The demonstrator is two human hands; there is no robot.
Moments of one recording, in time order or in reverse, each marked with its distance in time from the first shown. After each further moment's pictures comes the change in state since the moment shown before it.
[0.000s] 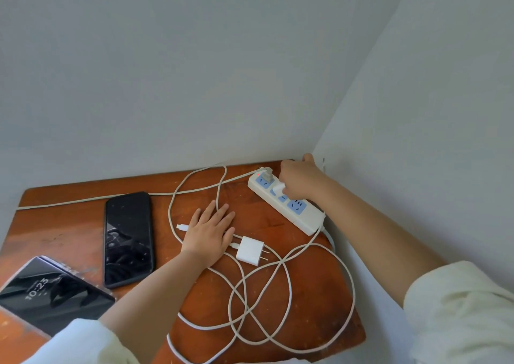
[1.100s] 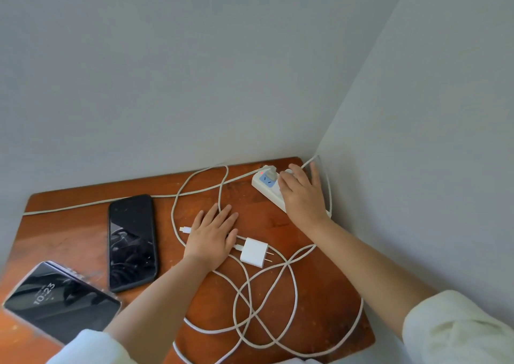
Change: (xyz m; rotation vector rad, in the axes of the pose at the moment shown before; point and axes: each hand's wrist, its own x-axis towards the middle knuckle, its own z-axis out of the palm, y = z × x) left_hand -0.002 0.000 0.002 0.001 0.028 -0.018; right_hand -0.024 -0.027 0.052 0.052 0.682 0.134
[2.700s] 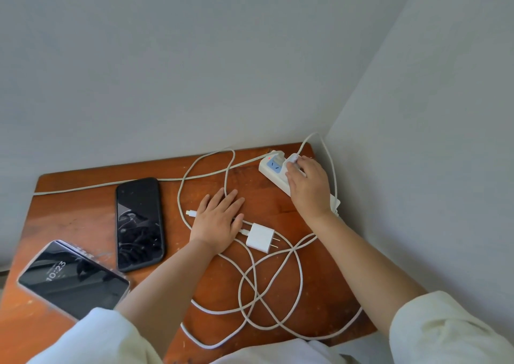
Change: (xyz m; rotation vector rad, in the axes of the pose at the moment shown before) left_hand 0.000 0.000 -0.003 -0.029 0.015 0.001; right_hand -0.009 0.000 0.046 0.309 -0.026 0.202
